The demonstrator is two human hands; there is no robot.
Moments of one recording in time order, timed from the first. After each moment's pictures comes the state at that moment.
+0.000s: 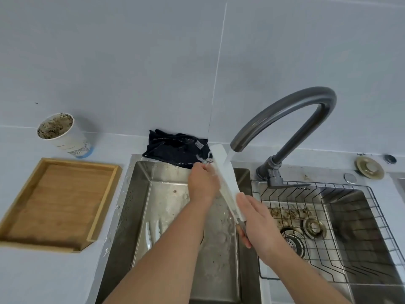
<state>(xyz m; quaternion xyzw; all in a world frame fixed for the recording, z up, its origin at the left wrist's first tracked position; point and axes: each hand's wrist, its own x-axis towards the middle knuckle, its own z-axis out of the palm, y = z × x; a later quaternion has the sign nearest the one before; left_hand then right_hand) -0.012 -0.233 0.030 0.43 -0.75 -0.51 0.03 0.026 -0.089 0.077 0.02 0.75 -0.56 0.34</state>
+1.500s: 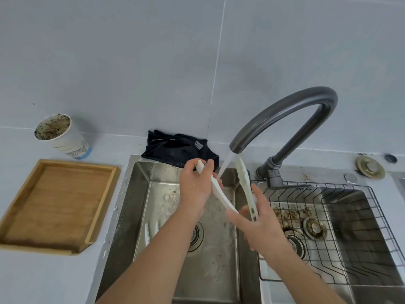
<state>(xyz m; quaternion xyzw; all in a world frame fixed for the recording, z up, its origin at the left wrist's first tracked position) 0.009 -0.240 0.044 0.37 -0.52 -0.76 0.11 0.023 -0.079 0.069 0.02 0.83 -0.47 0.30</state>
